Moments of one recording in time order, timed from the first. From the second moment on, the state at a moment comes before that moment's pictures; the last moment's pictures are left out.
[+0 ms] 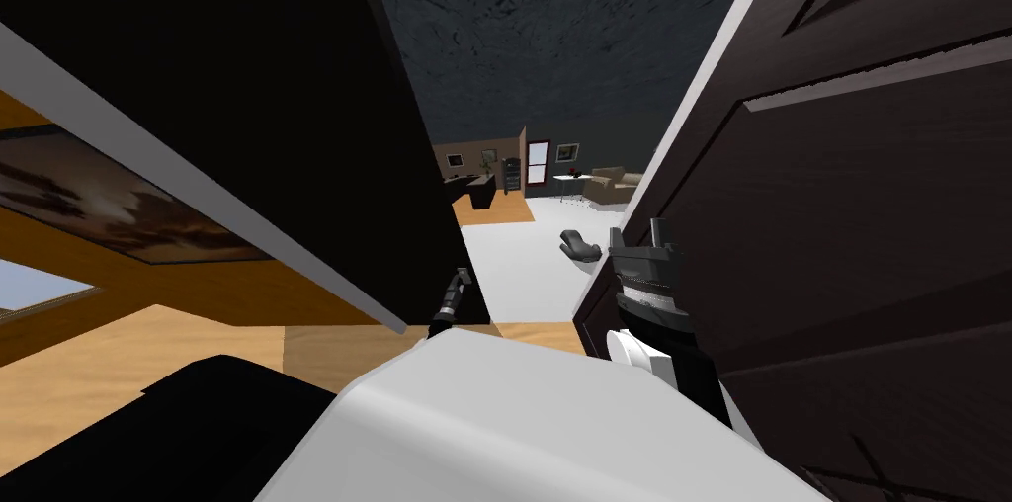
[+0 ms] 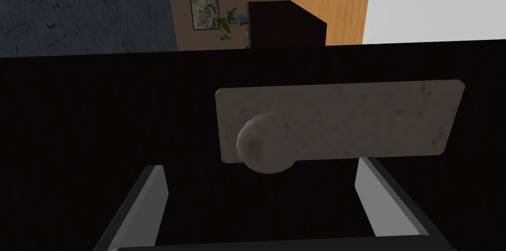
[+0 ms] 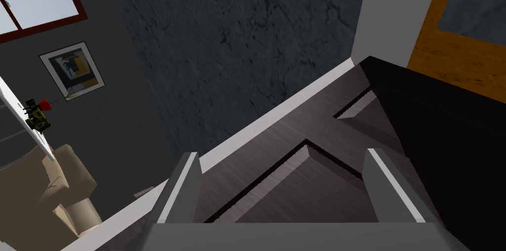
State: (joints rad) arm 0.17 0.24 0.08 -0.88 0.05 -0.82 0.21
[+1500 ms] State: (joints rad) arm 0.21 0.30 0.05 -0.87 0.03 -0.89 0.28
